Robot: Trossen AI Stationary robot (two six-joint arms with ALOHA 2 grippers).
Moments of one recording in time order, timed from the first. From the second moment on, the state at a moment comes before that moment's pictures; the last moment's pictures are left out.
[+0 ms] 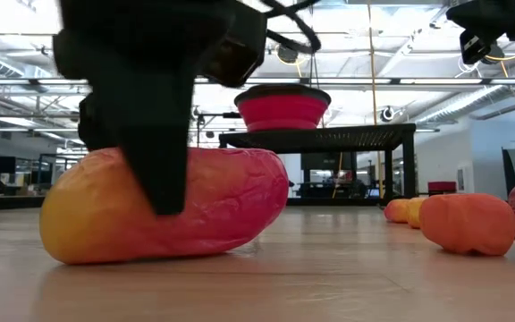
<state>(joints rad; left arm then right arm) -0.50 2.10 1.54 -0.73 -0.01 -0.97 -0.05 0.01 0.42 -0.38 -0.05 0.11</state>
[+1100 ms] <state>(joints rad) -0.51 2.02 1.54 -0.74 -0.04 -0.76 -0.05 0.01 0.42 -0.38 -0.05 0.11</state>
